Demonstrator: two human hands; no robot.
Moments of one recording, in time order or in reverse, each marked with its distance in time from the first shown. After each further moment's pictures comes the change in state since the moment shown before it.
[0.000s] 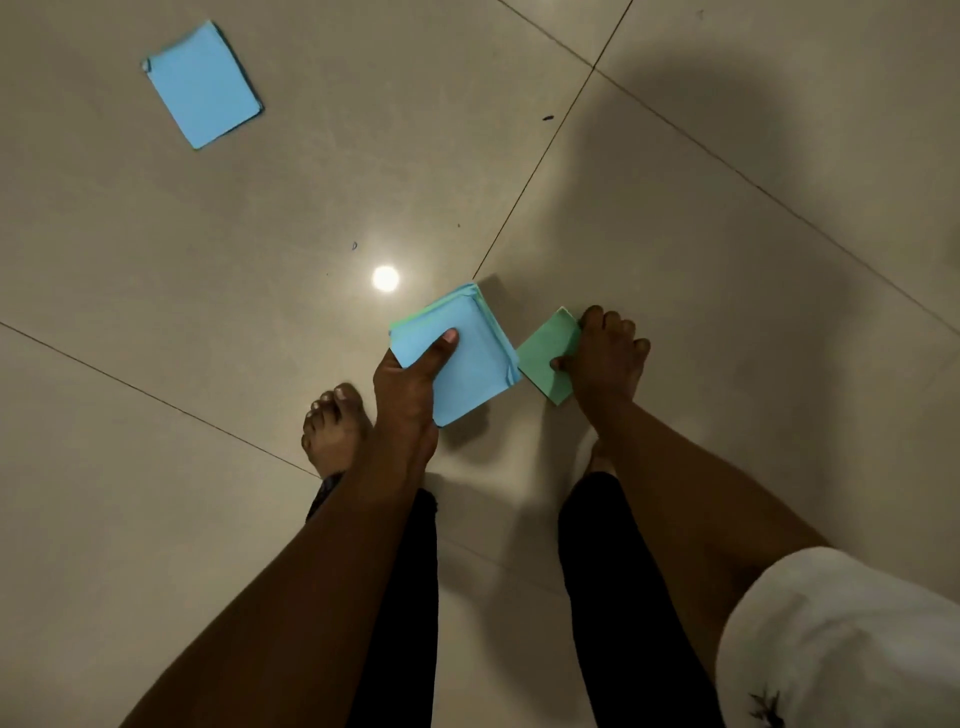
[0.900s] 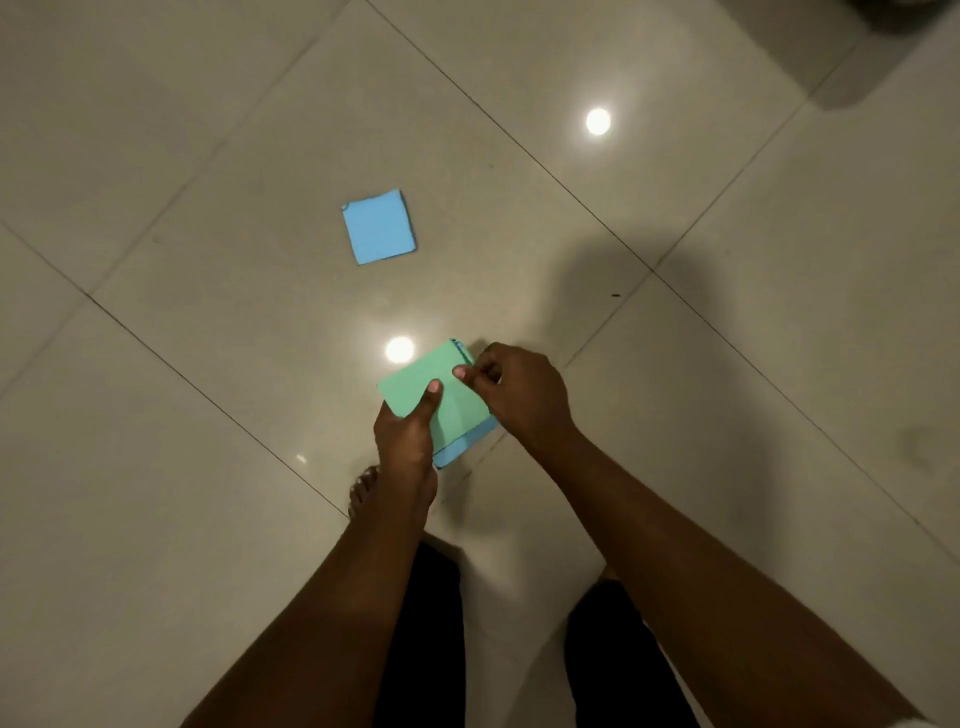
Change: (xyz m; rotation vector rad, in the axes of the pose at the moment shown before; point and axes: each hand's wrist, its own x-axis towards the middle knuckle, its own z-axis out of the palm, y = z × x) left_hand -0.013 0.110 -0.058 -0.206 0.202 0.024; right_hand -0.077 -0.202 -0.163 0.399 -0.089 -0.491
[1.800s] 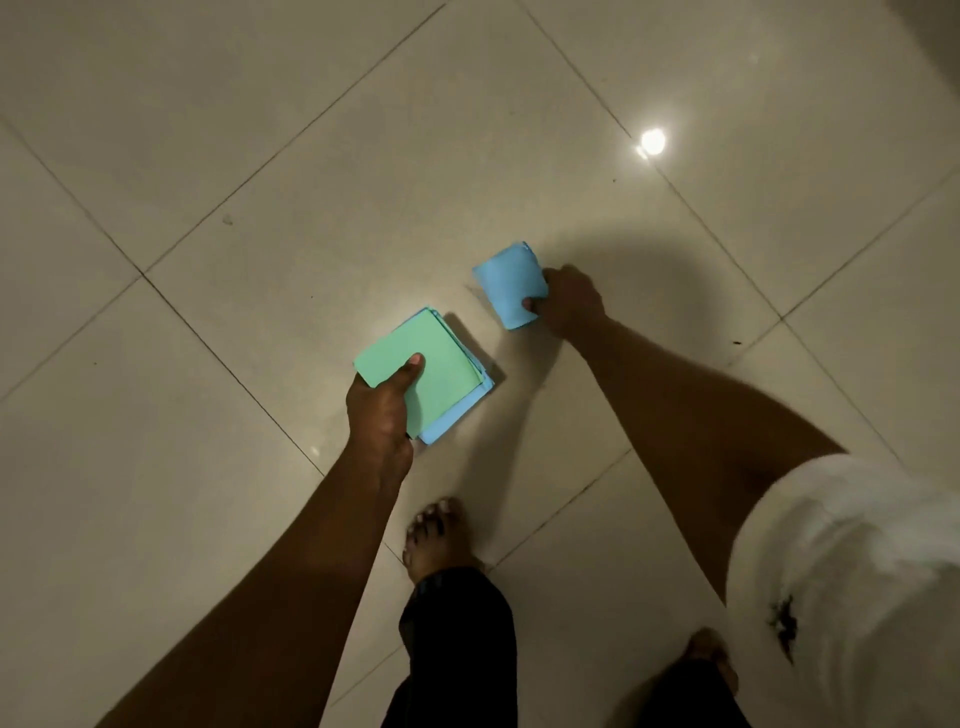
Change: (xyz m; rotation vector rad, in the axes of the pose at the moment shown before) left_hand 0.120 0.070 -0.071 -0.162 0.047 0.024; right_hand 0.210 -0.009 0.079 -0.251 -0.104 -0.034
